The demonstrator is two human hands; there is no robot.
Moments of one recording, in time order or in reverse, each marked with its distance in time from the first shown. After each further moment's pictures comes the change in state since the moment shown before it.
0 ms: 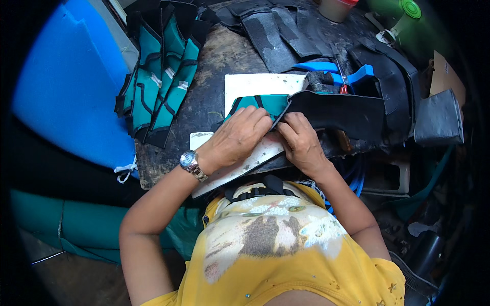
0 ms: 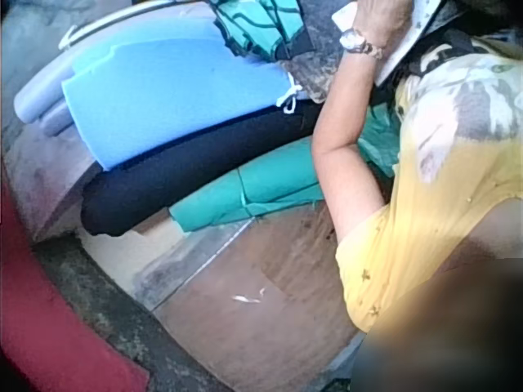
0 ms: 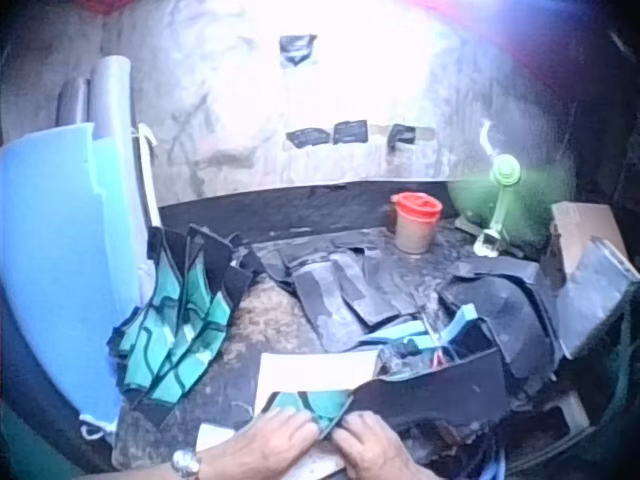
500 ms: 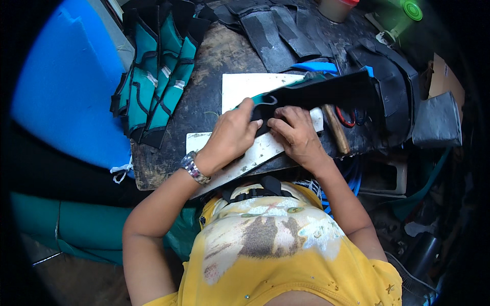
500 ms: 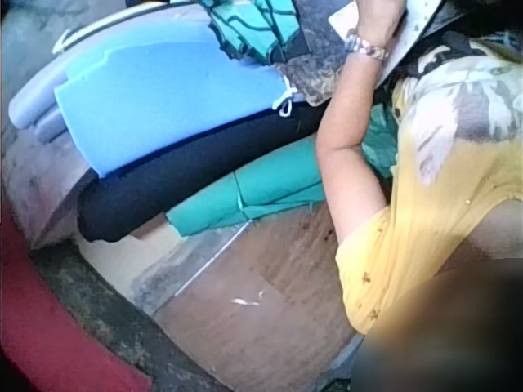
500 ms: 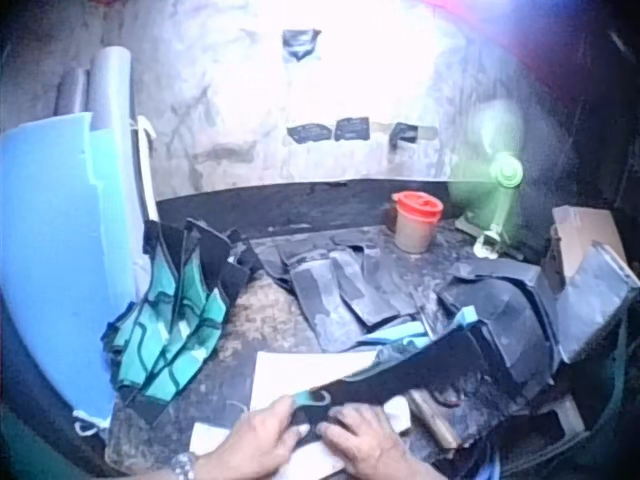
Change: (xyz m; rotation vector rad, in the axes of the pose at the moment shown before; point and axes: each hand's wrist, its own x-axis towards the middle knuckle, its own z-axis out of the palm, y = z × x) left_hand 0.005 0.005 0.001 -0.222 -0.007 -0.604; right_hand 0.012 0.011 -0.002 -0.017 -0.041 -0.049
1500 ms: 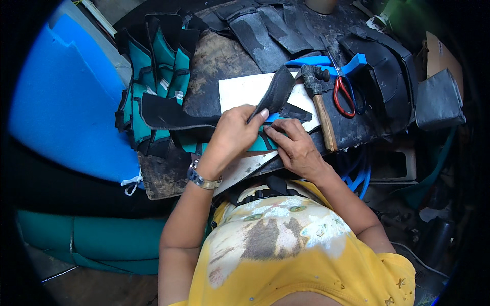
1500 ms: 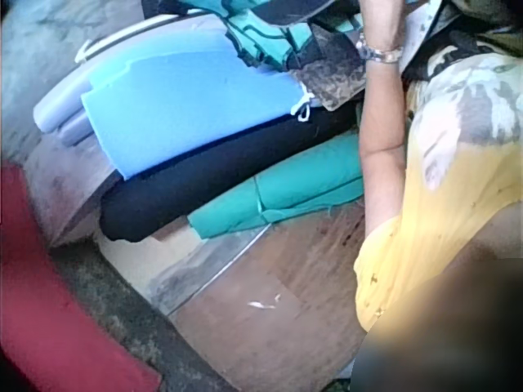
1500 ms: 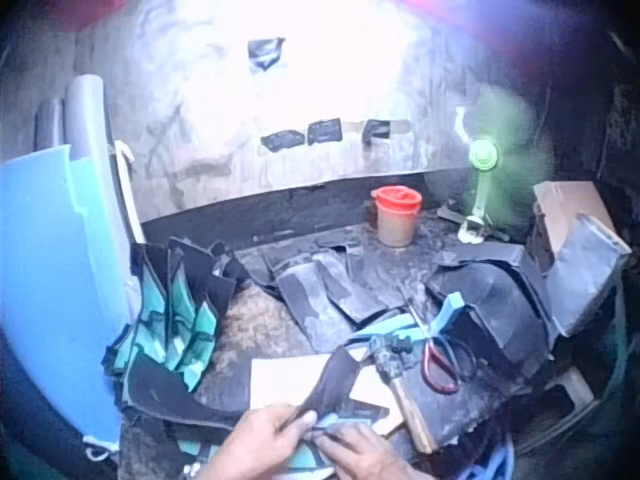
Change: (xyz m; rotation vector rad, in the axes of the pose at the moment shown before) left_hand 0.010 0.023 -0.009 -0.171 0.020 -0.143; right_hand -0.023 -0.020 0.008 0.121 0.038 0.063
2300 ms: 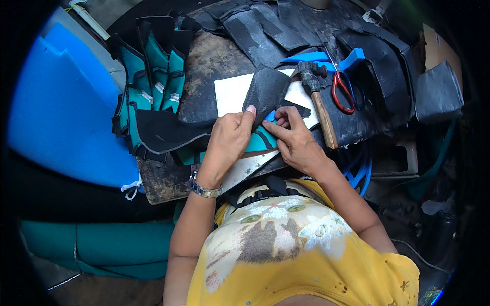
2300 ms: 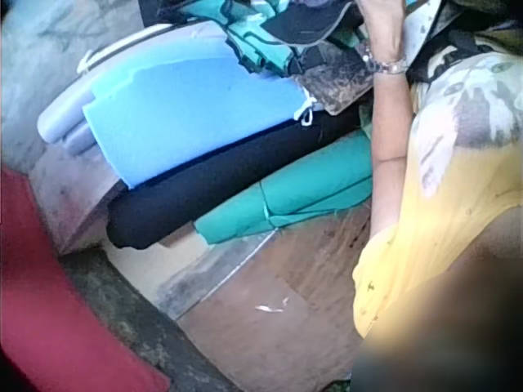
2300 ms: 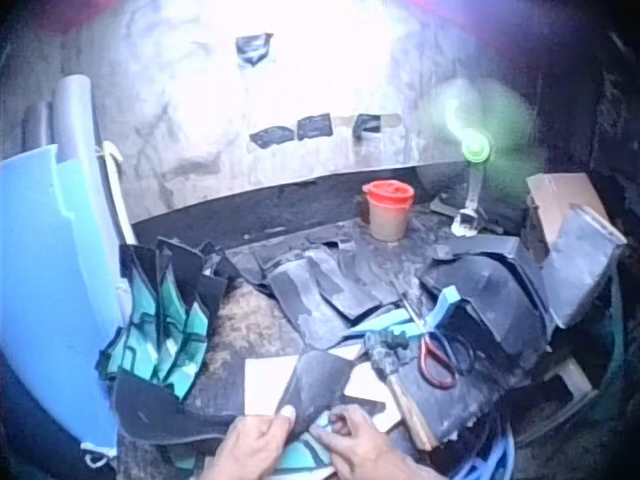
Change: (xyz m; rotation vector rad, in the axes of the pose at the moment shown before) left_hand -0.007 -0.005 0.003 -0.108 0.064 -0.133; right_hand 0.011 -0.005 -0.001 0.098 0.004 0.148
